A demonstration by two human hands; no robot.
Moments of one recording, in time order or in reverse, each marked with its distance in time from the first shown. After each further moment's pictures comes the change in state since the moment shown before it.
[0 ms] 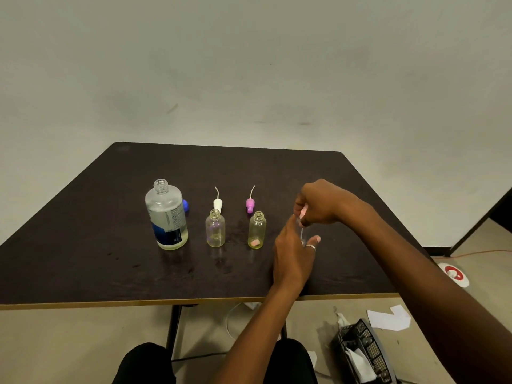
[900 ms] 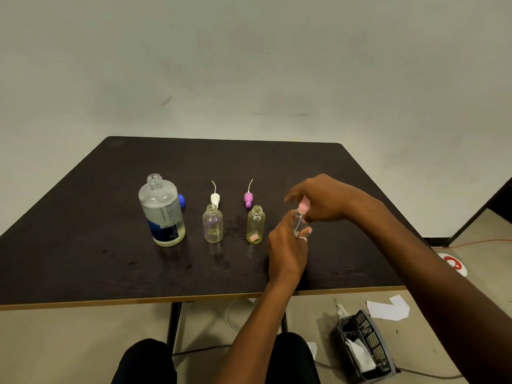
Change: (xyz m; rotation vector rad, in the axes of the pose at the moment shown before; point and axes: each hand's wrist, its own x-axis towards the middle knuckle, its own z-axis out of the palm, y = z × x) left_hand 0.006 -0.010 0.002 0.000 0.081 0.028; right_hand -0.011 0.002 0.000 -0.036 0.075 -0.141
